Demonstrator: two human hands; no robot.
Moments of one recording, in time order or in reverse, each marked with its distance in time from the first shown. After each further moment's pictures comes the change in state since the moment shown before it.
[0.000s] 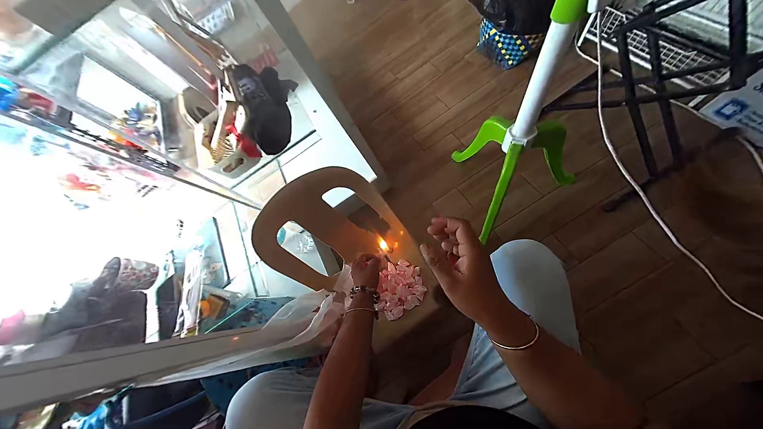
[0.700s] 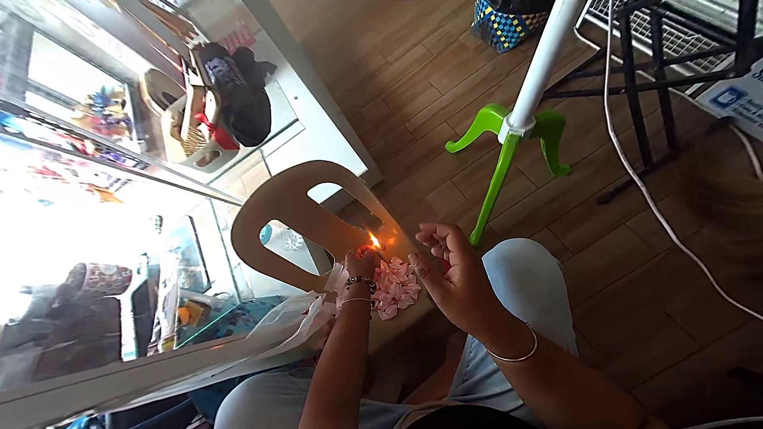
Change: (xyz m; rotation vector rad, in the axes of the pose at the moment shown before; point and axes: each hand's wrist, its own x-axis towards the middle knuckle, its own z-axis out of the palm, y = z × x) left_hand 0.015 0.011 0.015 0.021 0.026 -0.054; right_hand -0.002 0.001 0.005 0.037 -0.022 -0.005
